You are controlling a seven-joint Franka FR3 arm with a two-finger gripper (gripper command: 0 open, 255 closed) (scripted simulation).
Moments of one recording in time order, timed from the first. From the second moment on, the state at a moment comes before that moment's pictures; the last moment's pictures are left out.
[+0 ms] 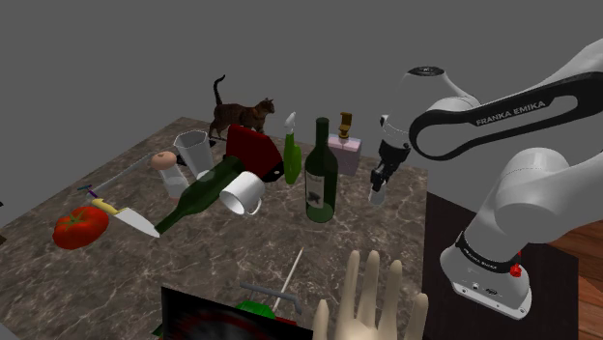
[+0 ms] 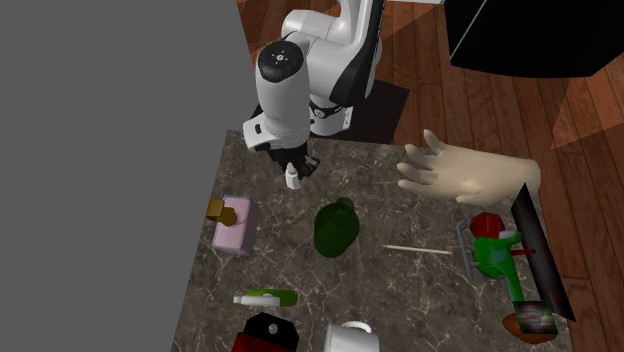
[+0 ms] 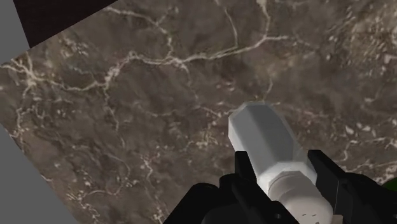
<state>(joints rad) 0.00 -0.78 0.08 -3.00 0.12 2.31 0.08</state>
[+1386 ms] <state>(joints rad) -0.01 -0.91 0.07 -2.78 0.09 1.96 0.09</state>
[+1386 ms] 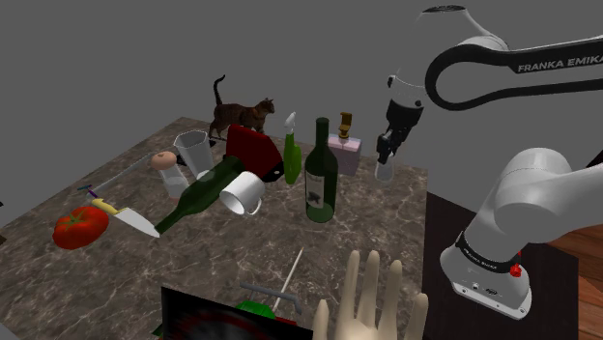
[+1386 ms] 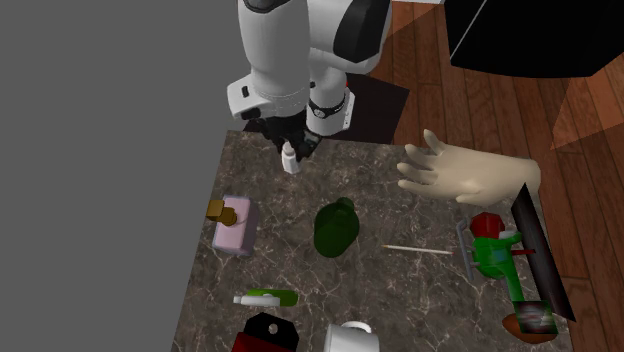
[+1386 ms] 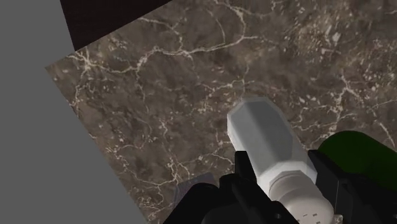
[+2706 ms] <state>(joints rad) 0.03 -0.78 0.19 -2.53 0.16 1.84 0.23</state>
